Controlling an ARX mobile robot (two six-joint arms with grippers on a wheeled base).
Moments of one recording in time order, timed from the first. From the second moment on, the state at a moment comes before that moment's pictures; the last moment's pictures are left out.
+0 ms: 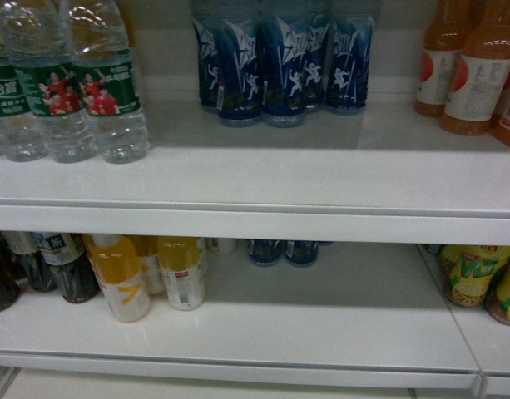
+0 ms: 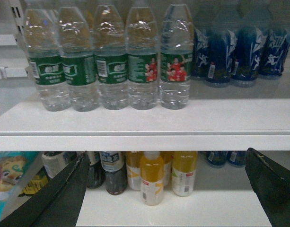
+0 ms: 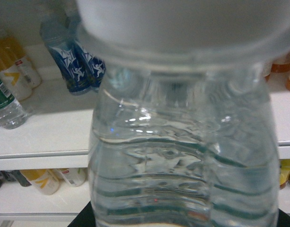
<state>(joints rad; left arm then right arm) 0.00 0.01 0.01 0.00 0.00 0.00 0.23 0.50 0.42 -0.07 0.15 0.19</state>
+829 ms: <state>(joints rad) 0.00 0.01 0.01 0.00 0.00 0.00 0.23 0.50 0.42 -0.07 0.16 0.19</state>
